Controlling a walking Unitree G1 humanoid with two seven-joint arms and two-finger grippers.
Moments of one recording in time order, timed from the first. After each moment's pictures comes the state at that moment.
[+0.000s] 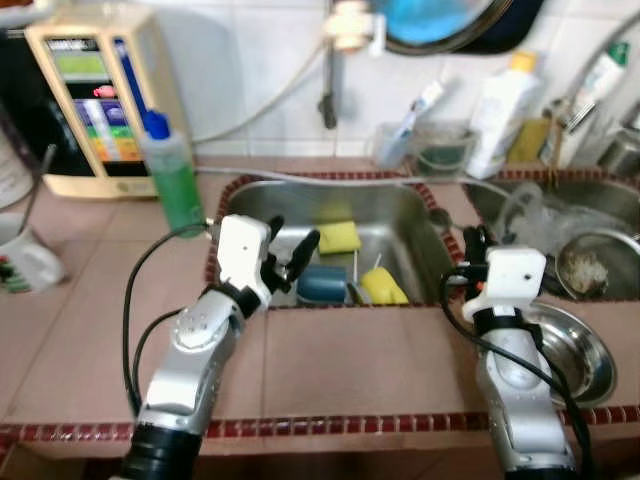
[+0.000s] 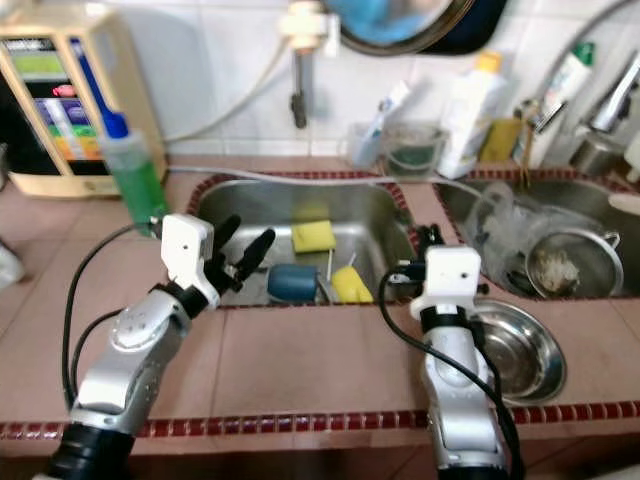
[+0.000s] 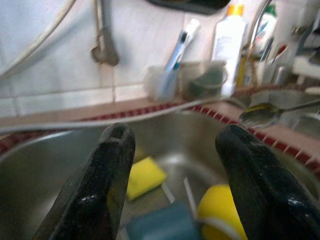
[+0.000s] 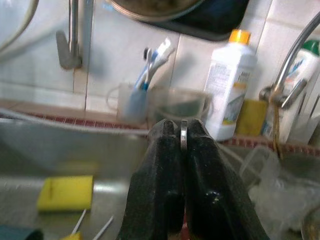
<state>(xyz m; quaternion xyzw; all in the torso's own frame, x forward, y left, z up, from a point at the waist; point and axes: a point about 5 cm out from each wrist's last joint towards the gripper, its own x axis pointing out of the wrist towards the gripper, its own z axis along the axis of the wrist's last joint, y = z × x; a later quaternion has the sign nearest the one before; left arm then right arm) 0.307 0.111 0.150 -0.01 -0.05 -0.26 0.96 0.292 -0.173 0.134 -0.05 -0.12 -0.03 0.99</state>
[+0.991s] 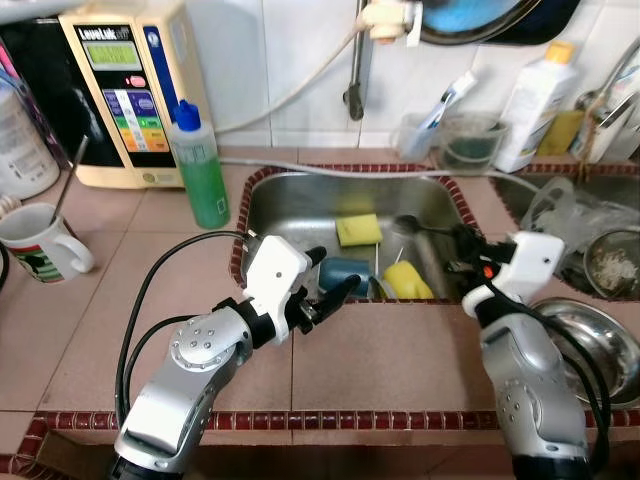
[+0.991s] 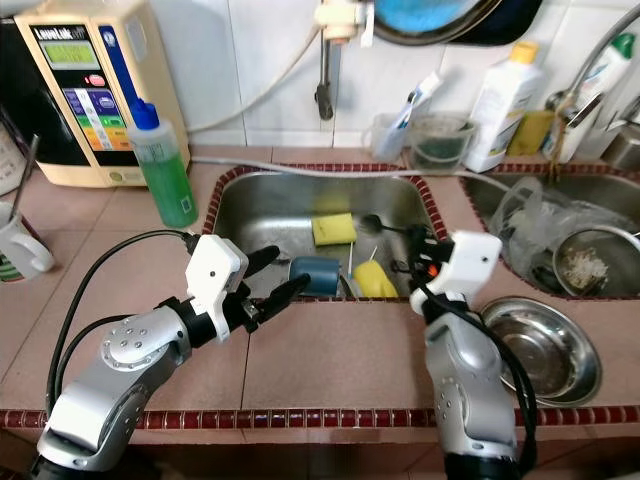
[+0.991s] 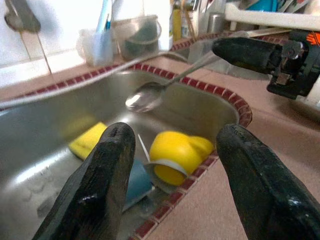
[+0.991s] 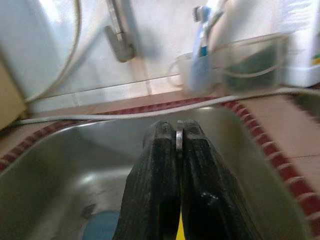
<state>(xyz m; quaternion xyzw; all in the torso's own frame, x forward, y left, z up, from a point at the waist) 0.265 0.082 0.166 0.05 0.00 -0.40 0.91 0.300 -0.173 0.150 0.13 -0.07 0.07 0.99</state>
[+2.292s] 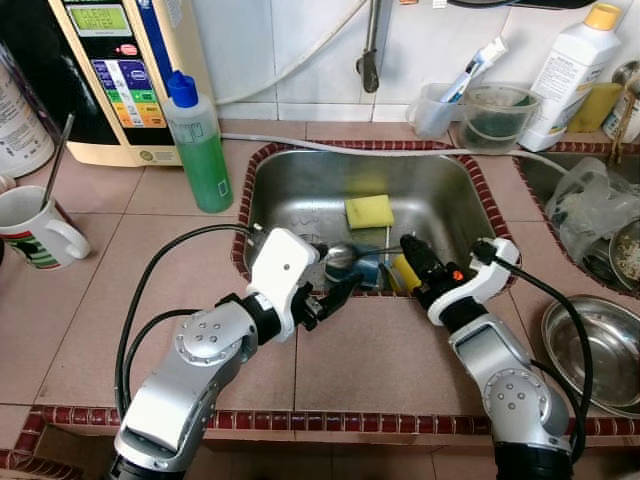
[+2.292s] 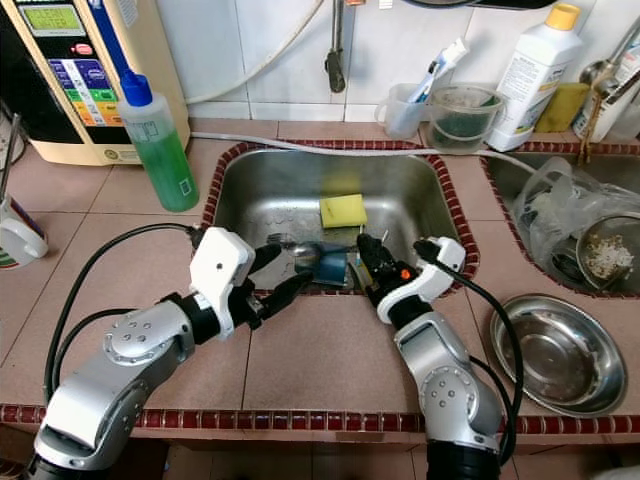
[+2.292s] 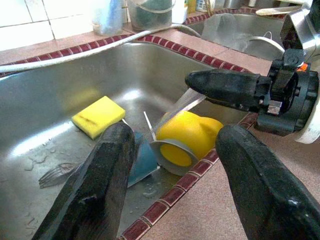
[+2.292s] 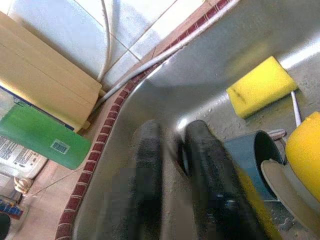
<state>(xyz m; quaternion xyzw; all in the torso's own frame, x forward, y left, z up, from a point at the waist) 0.265 0.077 0.176 0.06 0.02 -0.39 0.92 0.303 -0.144 0.135 0.37 0.03 0.16 0.91</state>
